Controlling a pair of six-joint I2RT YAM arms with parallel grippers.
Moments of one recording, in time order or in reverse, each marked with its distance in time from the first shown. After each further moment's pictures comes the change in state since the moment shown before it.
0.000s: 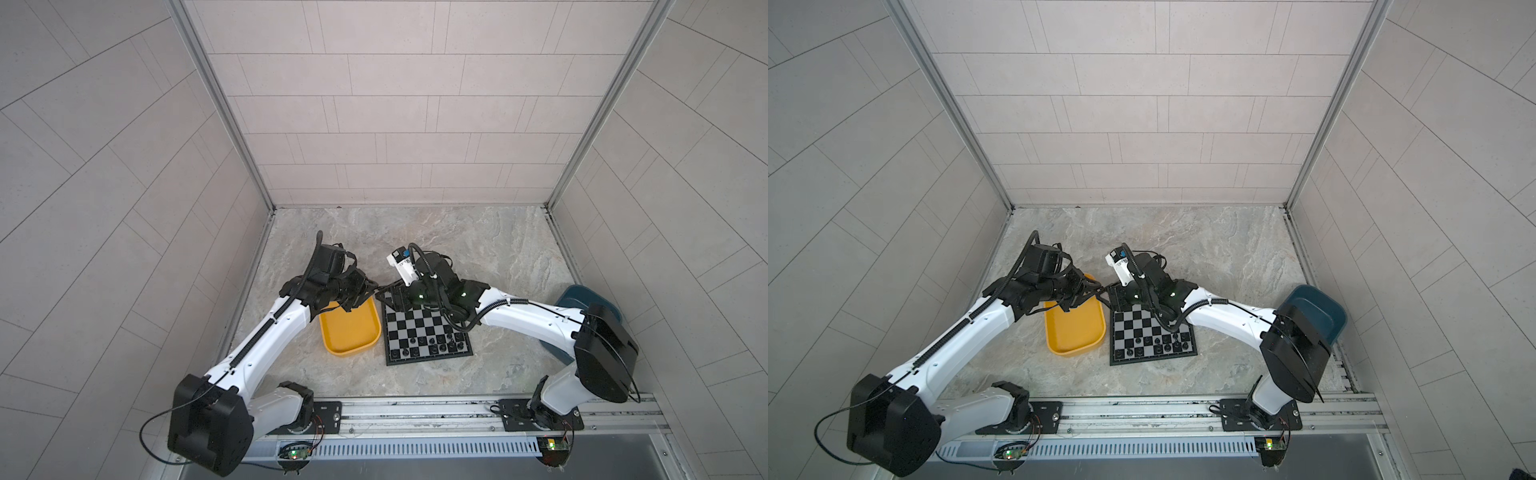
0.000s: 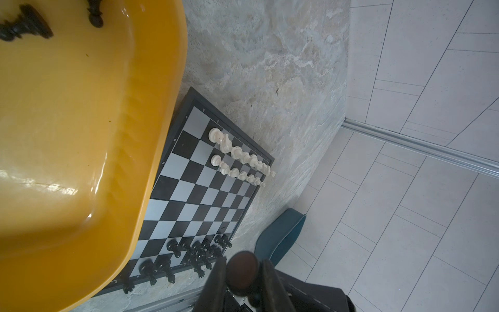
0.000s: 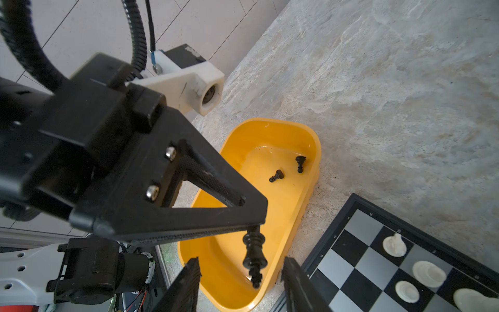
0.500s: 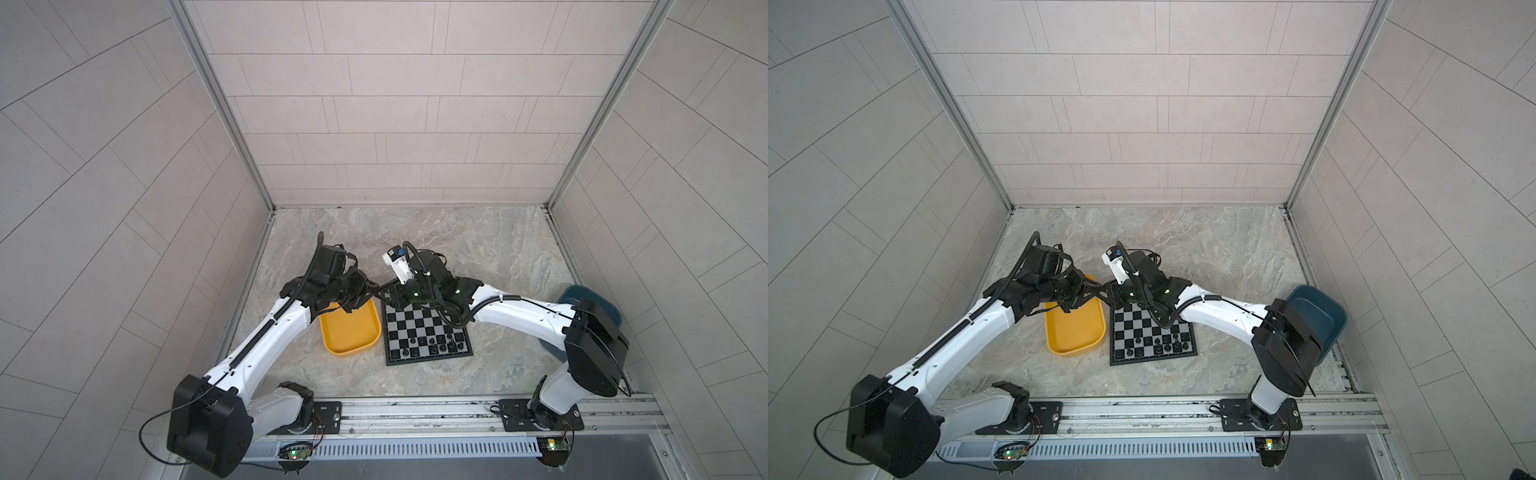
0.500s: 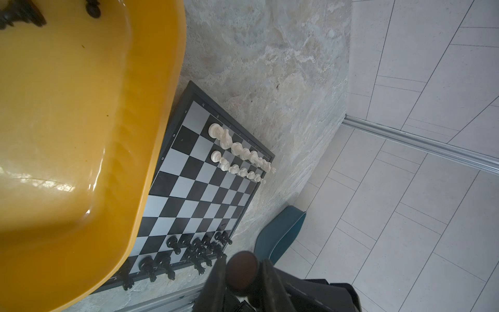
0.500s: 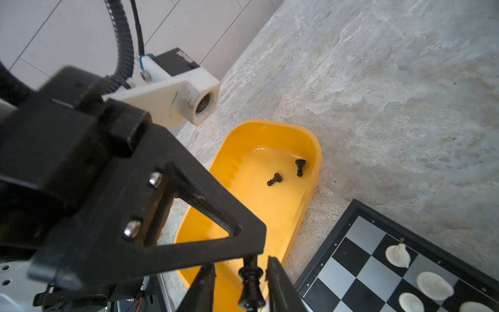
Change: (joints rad) left arm -0.007 -0.004 -0.005 0.001 0.004 -0.004; right arm 0.003 0.053 0.048 -0.021 0.011 0.002
